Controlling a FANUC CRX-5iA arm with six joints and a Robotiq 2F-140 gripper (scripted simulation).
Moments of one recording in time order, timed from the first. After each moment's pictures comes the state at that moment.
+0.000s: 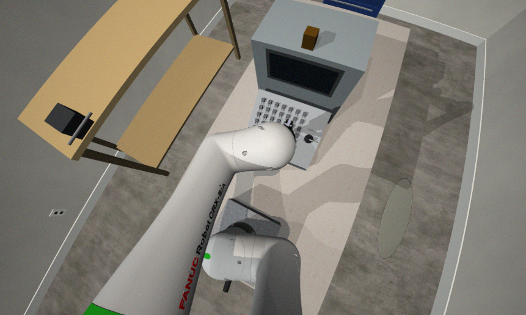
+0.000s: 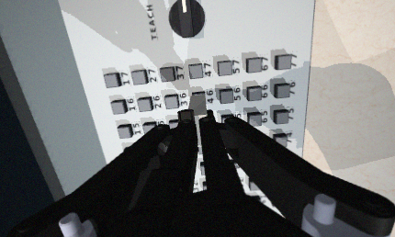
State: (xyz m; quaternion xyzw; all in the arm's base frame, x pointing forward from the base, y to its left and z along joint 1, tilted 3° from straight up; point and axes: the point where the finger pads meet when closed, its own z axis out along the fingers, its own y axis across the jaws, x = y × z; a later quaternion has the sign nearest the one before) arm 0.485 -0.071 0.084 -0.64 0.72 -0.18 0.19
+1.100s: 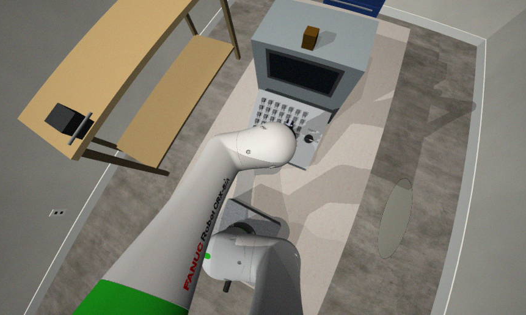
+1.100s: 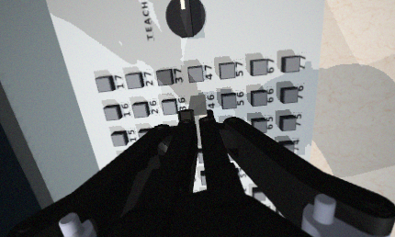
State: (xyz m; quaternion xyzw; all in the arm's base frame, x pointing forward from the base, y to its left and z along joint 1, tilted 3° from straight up) arm 0.496 -0.072 0.066 -0.64 0.72 -0.18 0.19
